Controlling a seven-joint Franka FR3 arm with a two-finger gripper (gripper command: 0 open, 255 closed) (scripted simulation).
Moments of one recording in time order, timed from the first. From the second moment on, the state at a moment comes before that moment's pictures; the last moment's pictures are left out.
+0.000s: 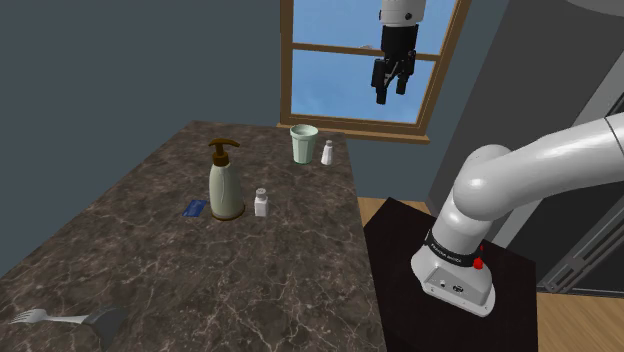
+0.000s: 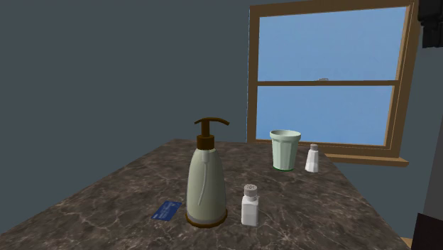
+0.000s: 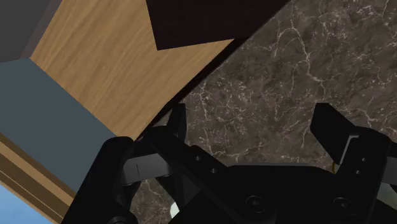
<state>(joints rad) -0.02 -0.83 0.03 -2.32 -0.08 1.42 0.13</state>
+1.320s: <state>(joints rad) 0.03 -0.26 0.22 -2.08 0.00 1.75 0.34</state>
